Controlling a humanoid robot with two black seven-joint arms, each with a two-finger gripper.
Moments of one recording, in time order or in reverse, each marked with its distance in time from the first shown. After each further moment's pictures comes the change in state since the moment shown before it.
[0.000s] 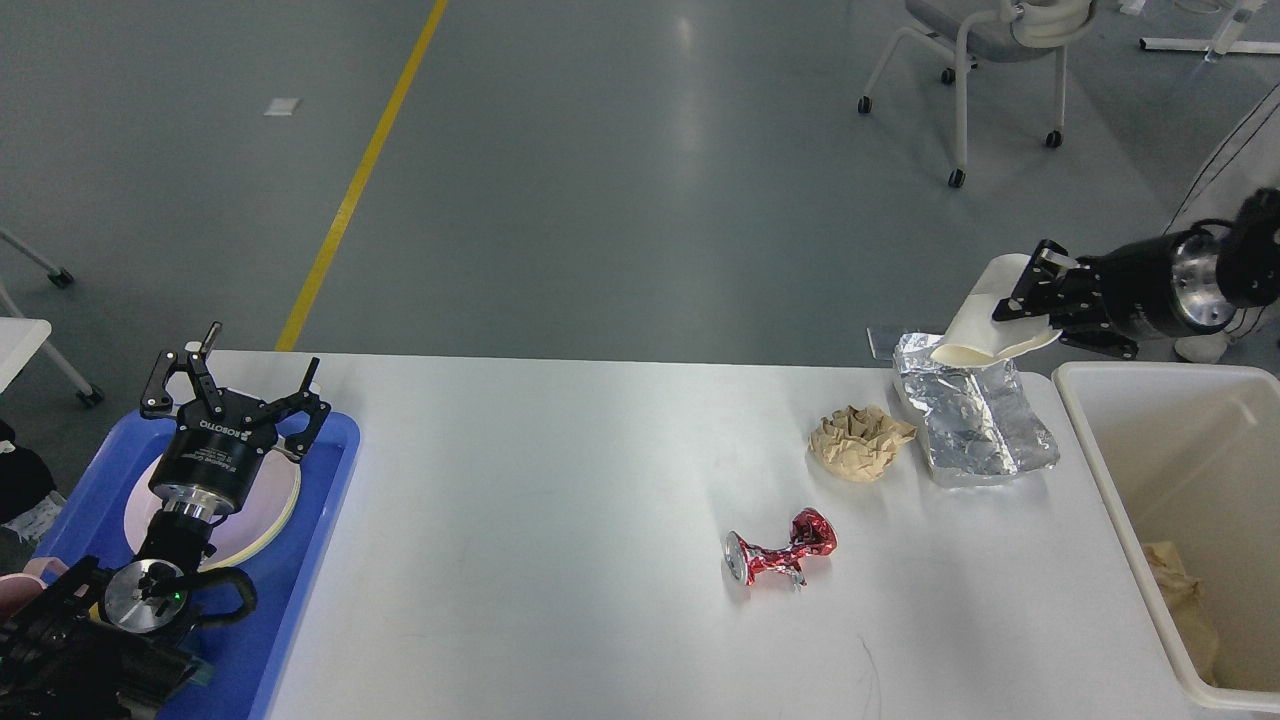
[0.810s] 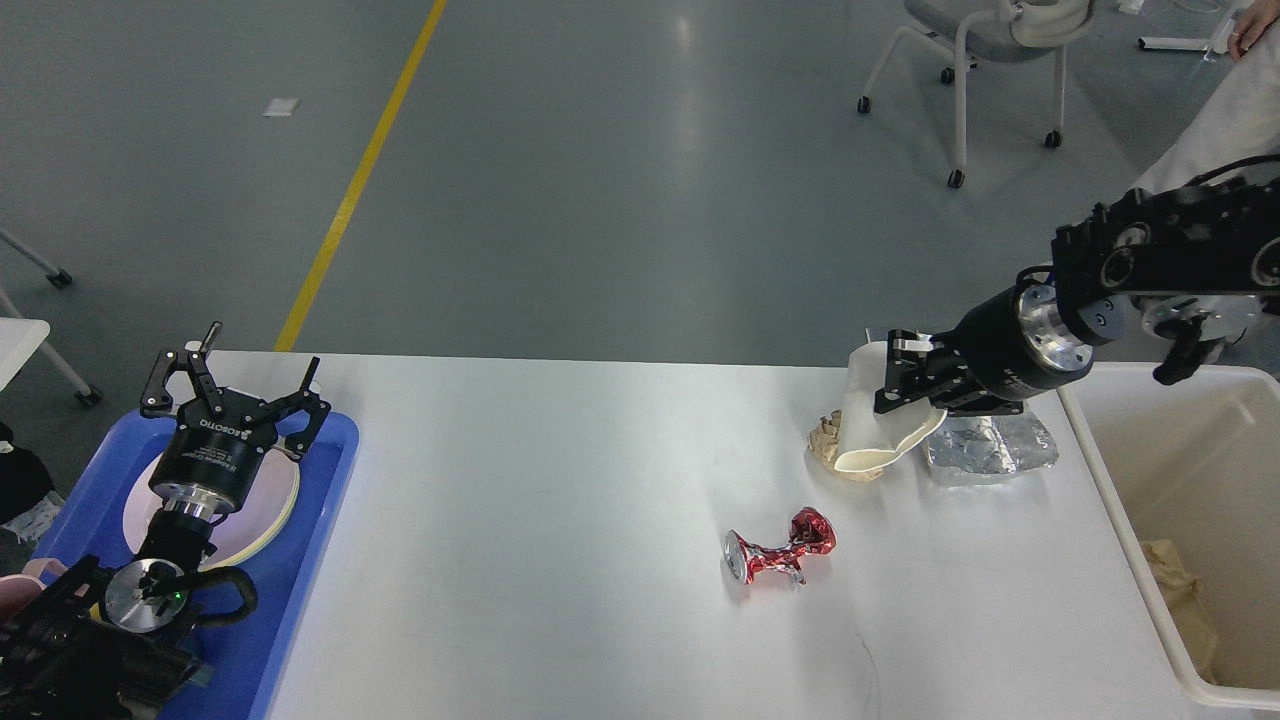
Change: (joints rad) left arm 0.000 0.000 0.000 0.000 0.000 -0.001 0.000; right arm 0.128 0.225 -0.097 0.209 -0.054 0.044 0.009
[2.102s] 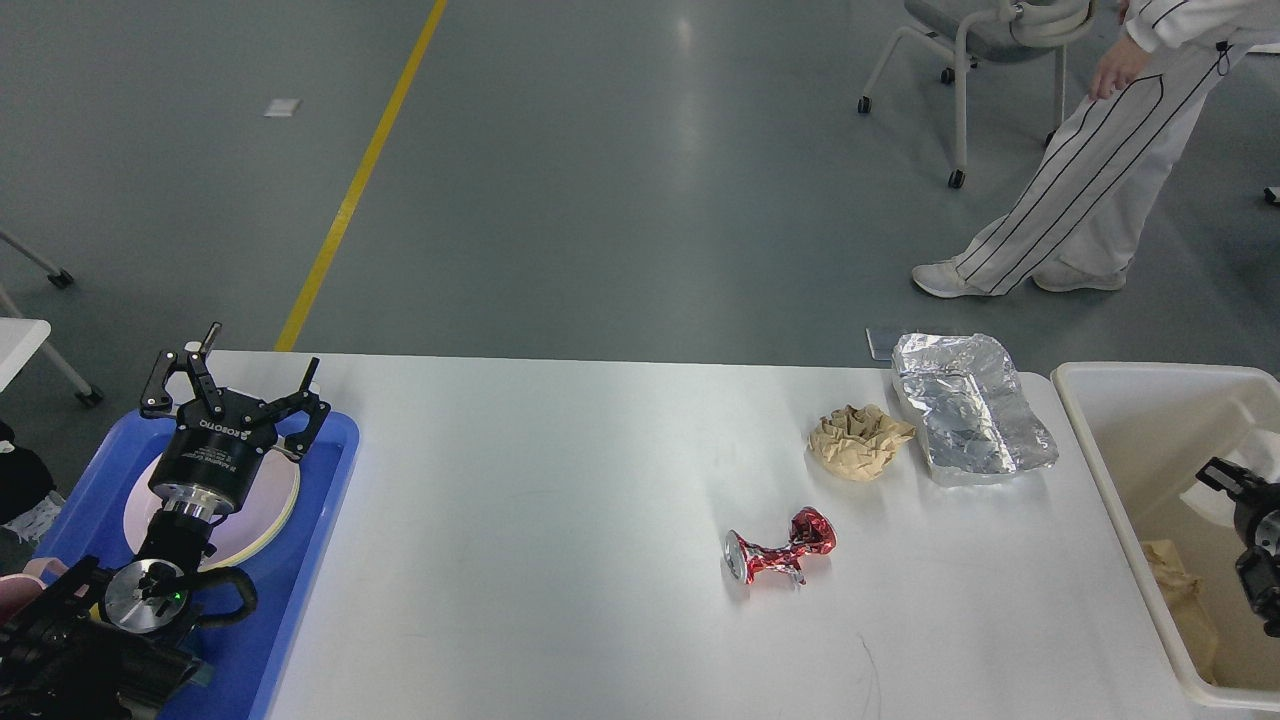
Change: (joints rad) left arm 0.000 0.000 0.000 0.001 0.000 0.001 0.000; right arm -1.260 0.091 0.087 -1.352 0.314 -0.517 -0.013
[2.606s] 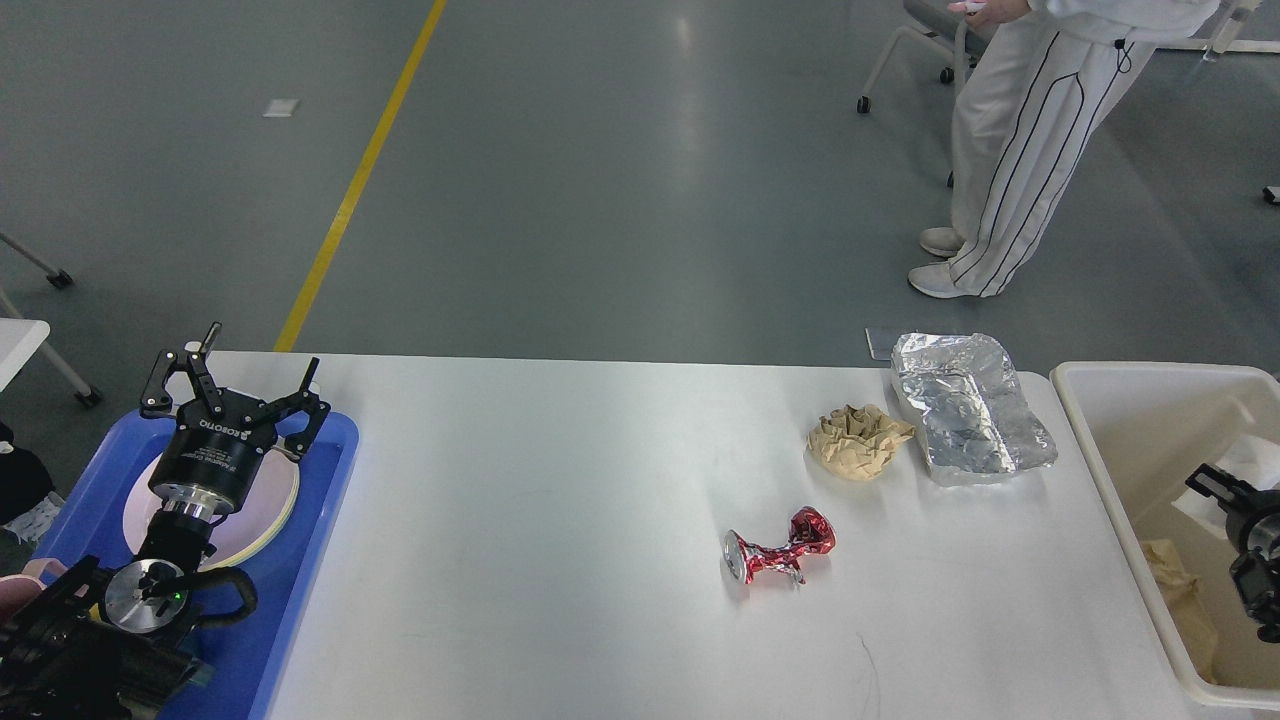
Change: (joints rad) left arm 0.000 0.000 0.000 0.000 0.000 0.000 0.000; right arm -0.006 0.008 0.008 0.004 0.000 0.017 0.001
